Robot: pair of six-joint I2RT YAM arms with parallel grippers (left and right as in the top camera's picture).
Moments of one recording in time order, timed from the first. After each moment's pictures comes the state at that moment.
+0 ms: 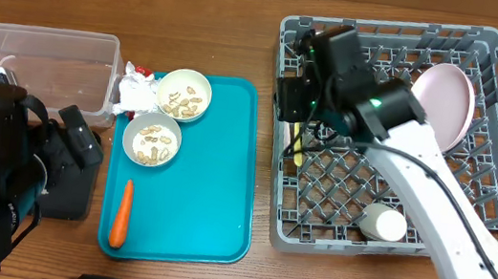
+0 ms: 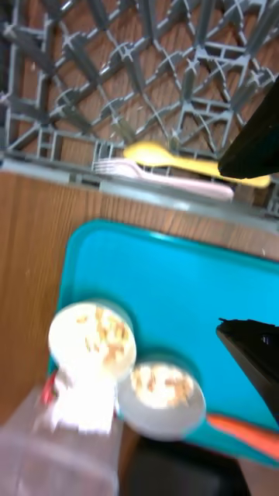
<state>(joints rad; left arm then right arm) -0.04 1.10 1.85 -1.63 -0.22 -0.54 0.51 1.64 1.62 -0.94 -0.11 0.28</state>
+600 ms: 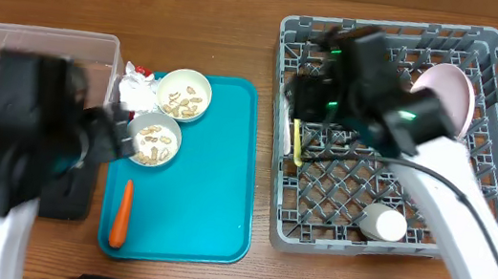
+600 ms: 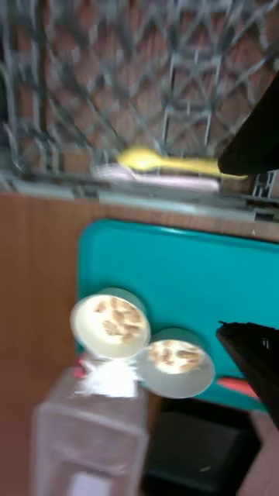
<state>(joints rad) -0.06 1.24 1.69 -1.58 -0.03 -0.40 0.44 1.52 1.62 -0.98 -0.12 0.40</state>
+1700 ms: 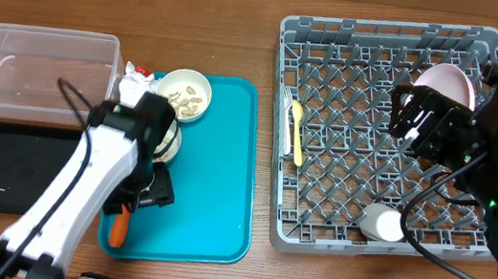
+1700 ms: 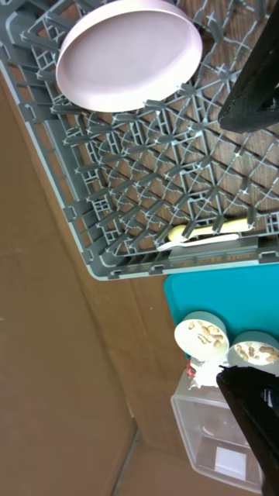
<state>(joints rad) -0.21 1.45 1.04 -1.37 -0.04 -0.60 0.16 1.13 1.62 -1.11 -0.08 0.49</state>
